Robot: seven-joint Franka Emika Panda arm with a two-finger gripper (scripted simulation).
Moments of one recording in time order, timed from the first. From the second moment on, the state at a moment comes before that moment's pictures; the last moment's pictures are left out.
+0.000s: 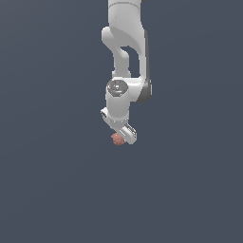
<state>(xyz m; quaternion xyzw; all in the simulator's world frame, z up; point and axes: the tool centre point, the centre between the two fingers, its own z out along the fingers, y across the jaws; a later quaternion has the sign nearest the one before) -0.037 -0.013 0.075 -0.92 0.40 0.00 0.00</state>
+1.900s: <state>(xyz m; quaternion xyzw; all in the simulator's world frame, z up) -0.042 -0.028 0.106 -0.92 0.40 0.00 0.00</state>
